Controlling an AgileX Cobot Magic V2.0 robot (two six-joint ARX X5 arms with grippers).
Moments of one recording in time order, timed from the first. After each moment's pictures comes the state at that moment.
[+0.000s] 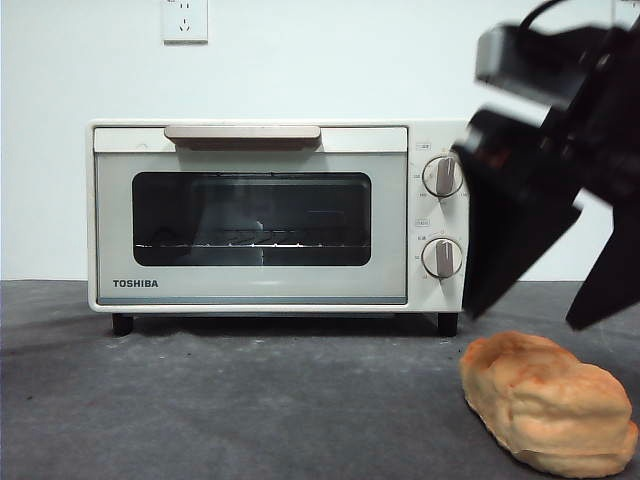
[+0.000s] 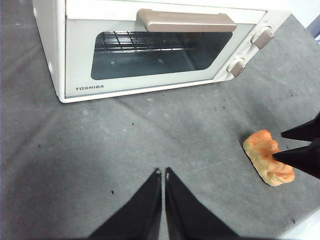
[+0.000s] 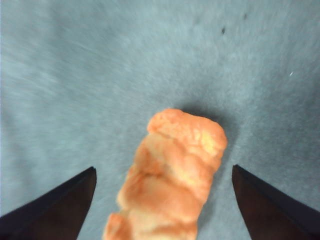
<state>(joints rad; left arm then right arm) -0.05 0.57 0.85 -0.90 0.50 -0.03 0.75 1.12 0.60 -0.44 0.04 0.43</state>
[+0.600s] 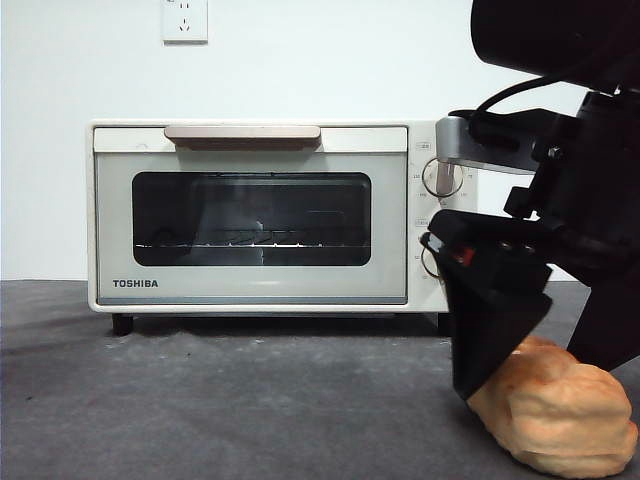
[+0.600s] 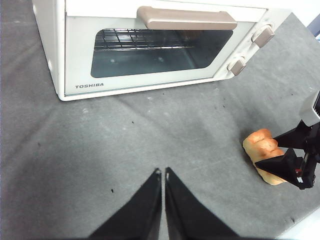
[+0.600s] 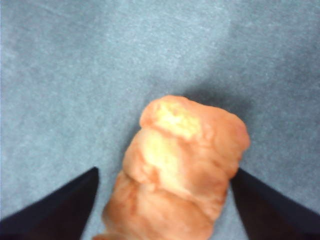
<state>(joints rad) -0.05 0.57 0.85 -0.90 0.50 -0.03 0.79 1.28 0.60 -0.38 0.08 0.45</state>
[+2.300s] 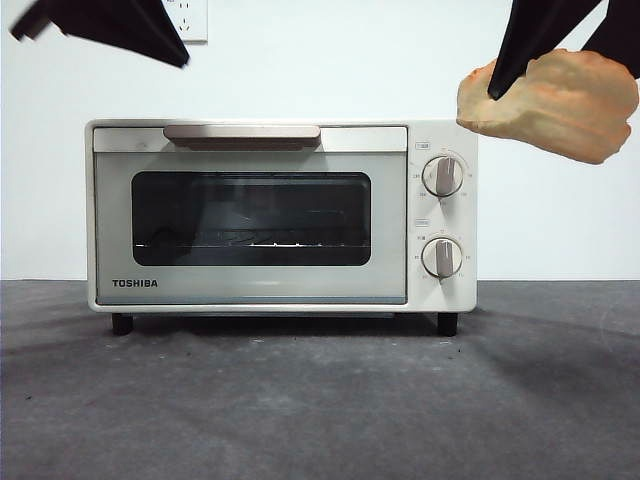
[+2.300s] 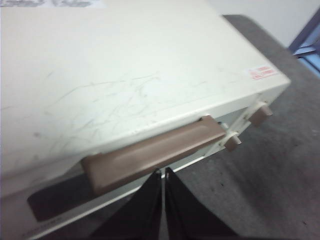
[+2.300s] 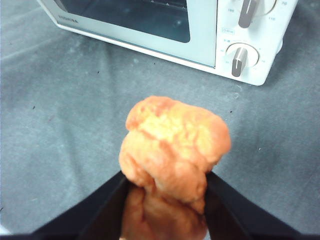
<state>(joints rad) -0.40 1.17 1.04 -0.34 0.25 -0.16 0.79 0.86 0.81 -0.64 0.10 0.39</state>
